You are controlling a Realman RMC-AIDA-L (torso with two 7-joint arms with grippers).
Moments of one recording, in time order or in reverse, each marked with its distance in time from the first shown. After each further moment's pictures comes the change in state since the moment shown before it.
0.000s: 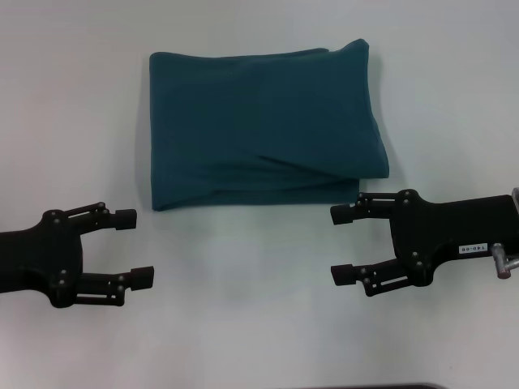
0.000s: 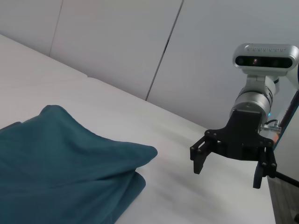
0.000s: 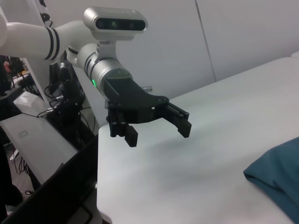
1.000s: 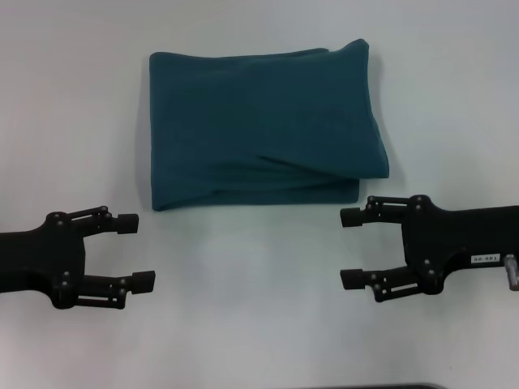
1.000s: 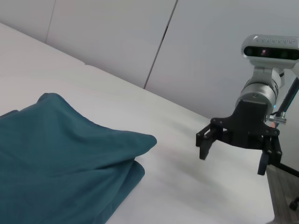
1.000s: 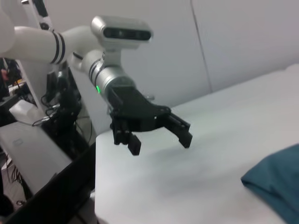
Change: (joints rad) left arm -0.017 0.005 0.009 -0.001 0.032 -0.008 -0.010; right arm -0.042 0.000 0.022 0.002 0.019 -0.021 -0.058
